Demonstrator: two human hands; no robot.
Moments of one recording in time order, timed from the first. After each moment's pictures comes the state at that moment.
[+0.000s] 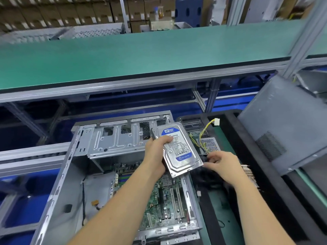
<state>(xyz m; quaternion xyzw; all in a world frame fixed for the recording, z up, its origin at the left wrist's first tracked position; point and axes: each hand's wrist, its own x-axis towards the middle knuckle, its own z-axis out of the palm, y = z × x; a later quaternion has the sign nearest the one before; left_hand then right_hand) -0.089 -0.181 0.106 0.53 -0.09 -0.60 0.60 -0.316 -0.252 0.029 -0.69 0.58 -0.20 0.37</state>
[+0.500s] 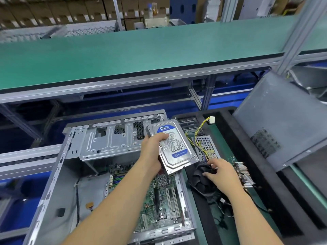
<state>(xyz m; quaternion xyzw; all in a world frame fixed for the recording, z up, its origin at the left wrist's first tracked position) -0.092 -0.193 0.105 0.54 -0.09 -0.59 0.60 -0.333 -0.234 -0.007 -0.75 0.60 -0.14 0.25</state>
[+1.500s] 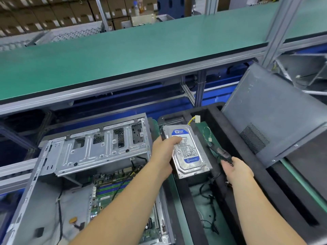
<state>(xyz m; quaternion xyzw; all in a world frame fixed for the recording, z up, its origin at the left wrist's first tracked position) -0.172 -0.231 0.107 0.57 -0.14 -0.59 0.55 -0.386 -0.296 -0.028 -0.08 0.73 -0.43 0.52</state>
